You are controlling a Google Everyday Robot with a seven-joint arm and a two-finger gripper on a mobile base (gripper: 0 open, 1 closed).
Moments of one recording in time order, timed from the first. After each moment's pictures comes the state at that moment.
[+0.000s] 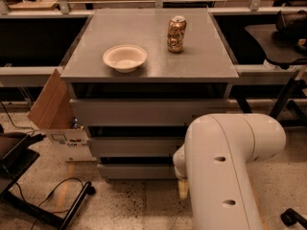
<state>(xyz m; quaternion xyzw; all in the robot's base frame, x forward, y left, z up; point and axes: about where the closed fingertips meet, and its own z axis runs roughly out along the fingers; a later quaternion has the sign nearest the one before) 0.605 -0.141 0.293 -0.69 0.72 -0.05 0.05</state>
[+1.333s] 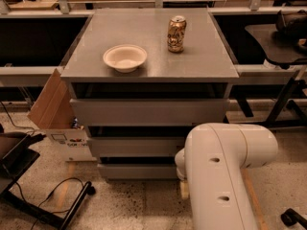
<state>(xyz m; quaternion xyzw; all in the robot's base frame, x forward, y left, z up) 0.620 -0.156 0.247 -0.70 0.72 -0.04 0.04</state>
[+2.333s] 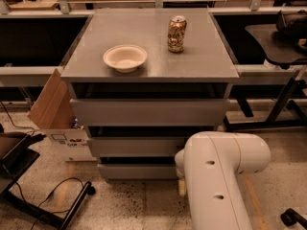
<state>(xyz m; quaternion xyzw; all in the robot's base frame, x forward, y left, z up) 0.650 -0.151 0.211 -0.70 0.71 -0.03 0.07</state>
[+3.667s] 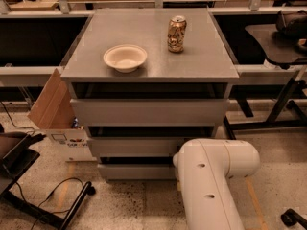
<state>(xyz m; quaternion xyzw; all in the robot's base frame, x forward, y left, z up) 0.651 -0.156 0.169 -0.68 0.73 -0.02 0.04</state>
